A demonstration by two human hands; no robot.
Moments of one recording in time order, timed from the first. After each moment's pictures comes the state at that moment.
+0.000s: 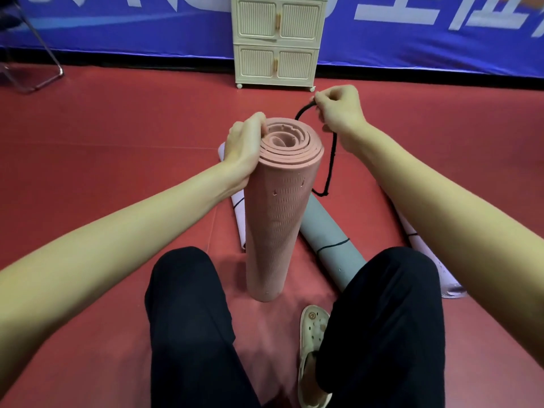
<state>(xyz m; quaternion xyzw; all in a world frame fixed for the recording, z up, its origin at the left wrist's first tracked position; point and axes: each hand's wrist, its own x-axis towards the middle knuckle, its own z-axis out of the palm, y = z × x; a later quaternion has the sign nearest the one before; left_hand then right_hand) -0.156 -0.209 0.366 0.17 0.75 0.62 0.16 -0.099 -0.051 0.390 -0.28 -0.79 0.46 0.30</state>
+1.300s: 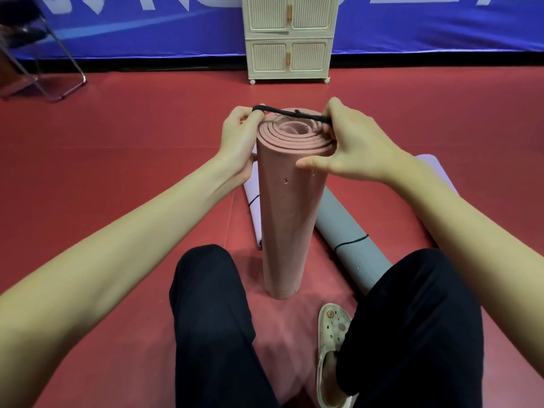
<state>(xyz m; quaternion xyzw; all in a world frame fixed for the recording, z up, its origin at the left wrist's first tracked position) -0.179 -0.211 0.356 0.17 0.65 0.72 0.17 -0.038 -0.082 0.381 -0.08 -0.97 0.13 0.20</state>
